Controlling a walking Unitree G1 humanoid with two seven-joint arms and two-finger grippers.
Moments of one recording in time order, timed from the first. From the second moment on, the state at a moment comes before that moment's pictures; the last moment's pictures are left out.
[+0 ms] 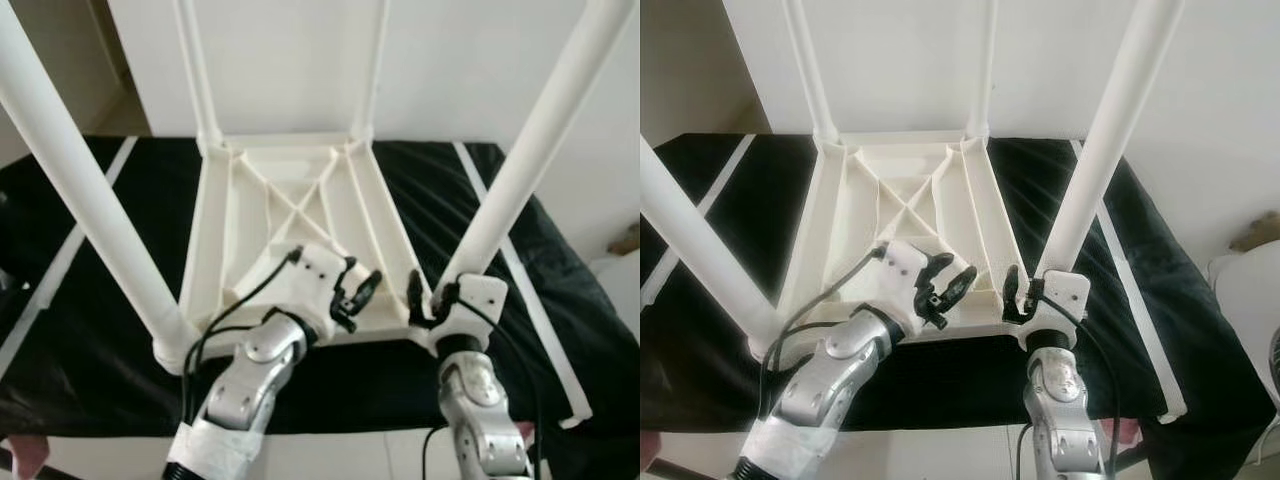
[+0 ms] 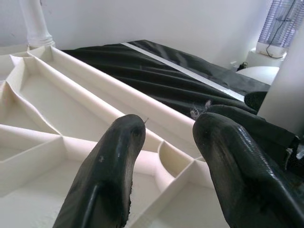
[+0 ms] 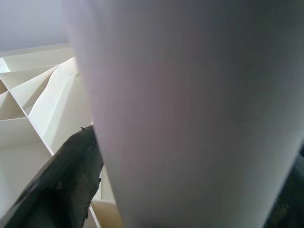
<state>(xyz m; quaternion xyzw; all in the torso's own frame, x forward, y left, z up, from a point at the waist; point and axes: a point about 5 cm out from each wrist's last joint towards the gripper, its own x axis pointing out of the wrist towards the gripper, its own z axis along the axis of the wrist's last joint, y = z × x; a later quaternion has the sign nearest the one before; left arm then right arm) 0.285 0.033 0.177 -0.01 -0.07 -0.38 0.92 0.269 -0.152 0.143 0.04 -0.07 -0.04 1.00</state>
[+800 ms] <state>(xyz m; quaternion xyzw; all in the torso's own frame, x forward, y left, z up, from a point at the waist) 0.287 0.034 0.175 0.03 -0.08 -0.38 0.92 0.273 -0.172 0.146 0.00 -0.08 0.01 1.00</state>
